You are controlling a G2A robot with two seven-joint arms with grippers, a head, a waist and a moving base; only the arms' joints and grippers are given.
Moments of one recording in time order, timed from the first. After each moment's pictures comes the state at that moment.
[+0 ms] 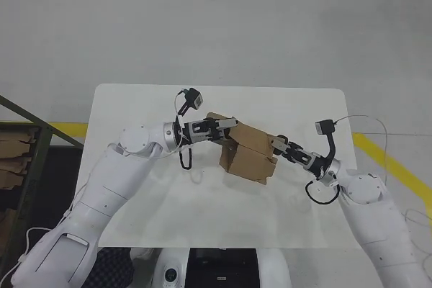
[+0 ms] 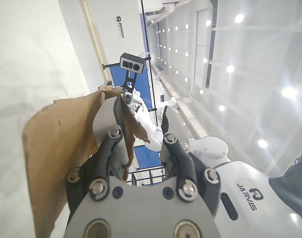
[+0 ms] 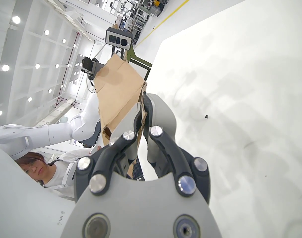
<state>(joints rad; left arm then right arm) 0.94 -1.14 -1.02 -1.34 -0.53 -0.27 -0.98 -1.25 -1.09 1.29 -1.40 0.16 -0.62 0.79</state>
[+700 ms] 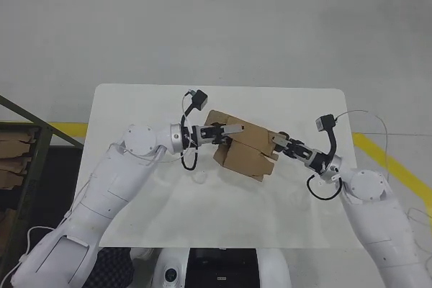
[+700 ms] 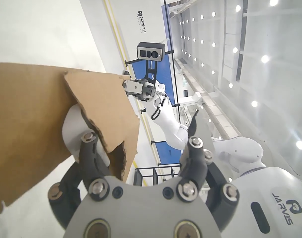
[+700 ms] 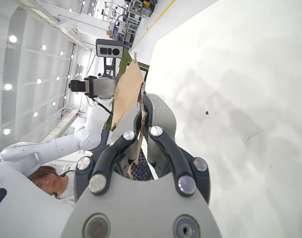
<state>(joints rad) 0.95 -1.14 -1.01 -1.42 -0.33 -0.24 -0.93 -1.25 -1.08 1.30 -1.45 0.23 -0.44 0.81</state>
